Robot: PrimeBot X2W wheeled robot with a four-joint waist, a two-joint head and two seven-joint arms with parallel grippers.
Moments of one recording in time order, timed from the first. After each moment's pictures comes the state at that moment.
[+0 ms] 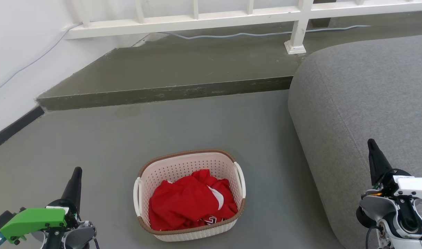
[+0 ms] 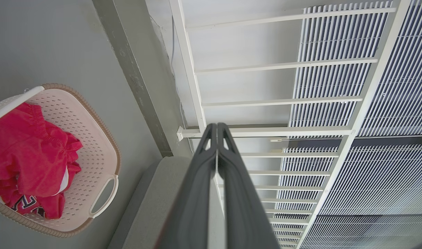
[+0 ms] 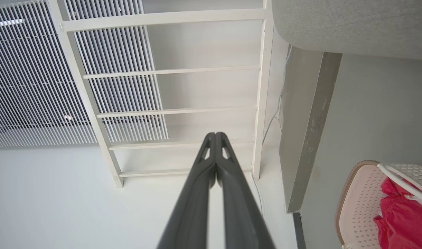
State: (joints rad) left arm -0.07 0.04 0.09 0.28 -1.60 -0.12 0.12; right arm -0.06 -0.07 -0.09 0.29 1.64 0.12 0.07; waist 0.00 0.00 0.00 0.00
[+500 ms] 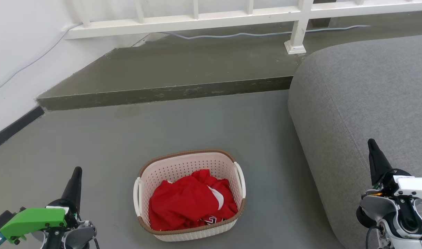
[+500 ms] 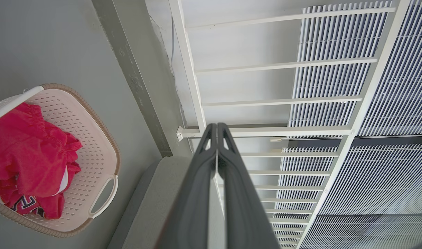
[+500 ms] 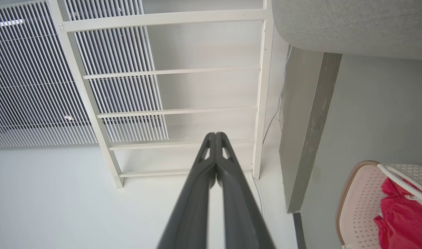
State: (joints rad) left arm -0.07 0.04 0.09 0.28 -1.60 -0.12 0.11; right arm -0.06 -0.07 -0.09 0.29 1.64 0.12 0.07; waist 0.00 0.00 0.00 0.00
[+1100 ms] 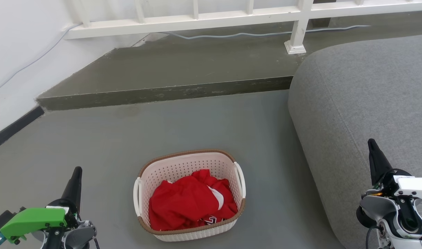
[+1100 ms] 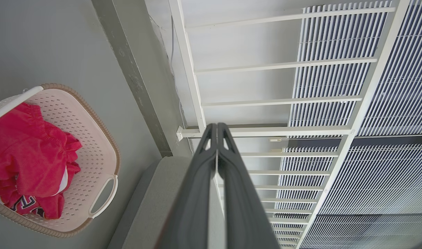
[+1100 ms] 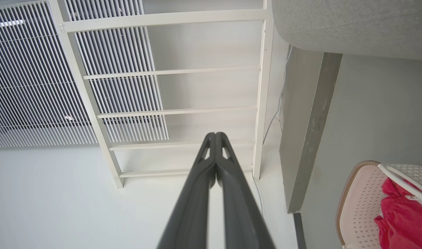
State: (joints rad) left arm -0.07 0.04 0.09 0.28 -1.60 -0.12 0.11; right arm -0.06 -0.06 -0.09 0.29 1.64 0.12 0.07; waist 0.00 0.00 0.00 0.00
